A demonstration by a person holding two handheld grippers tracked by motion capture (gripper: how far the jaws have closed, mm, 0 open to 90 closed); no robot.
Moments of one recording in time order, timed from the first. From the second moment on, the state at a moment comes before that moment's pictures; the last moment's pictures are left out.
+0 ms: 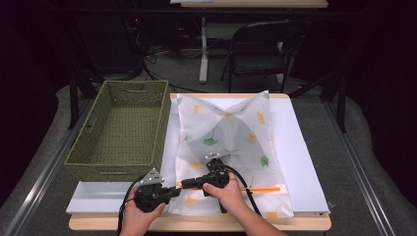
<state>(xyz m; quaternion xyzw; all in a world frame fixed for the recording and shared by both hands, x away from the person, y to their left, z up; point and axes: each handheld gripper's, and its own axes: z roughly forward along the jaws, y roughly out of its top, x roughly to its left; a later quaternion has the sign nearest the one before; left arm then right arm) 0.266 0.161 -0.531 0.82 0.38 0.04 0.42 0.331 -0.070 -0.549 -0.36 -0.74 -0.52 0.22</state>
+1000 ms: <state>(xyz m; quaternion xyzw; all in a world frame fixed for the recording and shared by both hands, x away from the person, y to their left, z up) 0.268 0.189 -0.531 0.82 0.42 0.06 0.38 0.324 -0.093 -0.544 -0.38 -0.80 -0.46 0.10</state>
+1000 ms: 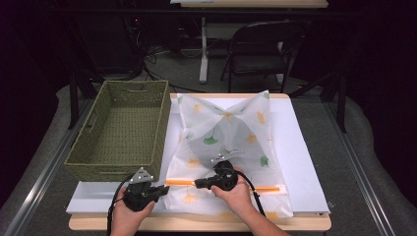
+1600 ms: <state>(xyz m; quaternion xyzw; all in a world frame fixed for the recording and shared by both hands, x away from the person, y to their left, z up) 0.281 0.175 -0.538 0.81 0.43 0.01 0.40 0.310 -0.100 -0.540 -0.36 -0.81 -0.47 0.07</state>
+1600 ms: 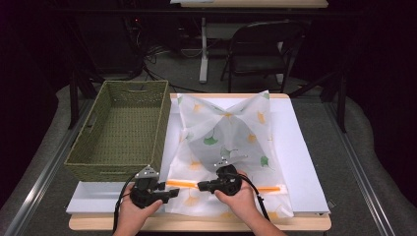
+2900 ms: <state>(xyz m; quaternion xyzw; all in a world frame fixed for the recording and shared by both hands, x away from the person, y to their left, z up) 0.284 0.156 -0.540 0.81 0.41 0.02 0.41 0.305 -0.099 -0.545 -0.36 -0.80 -0.47 0.06</state>
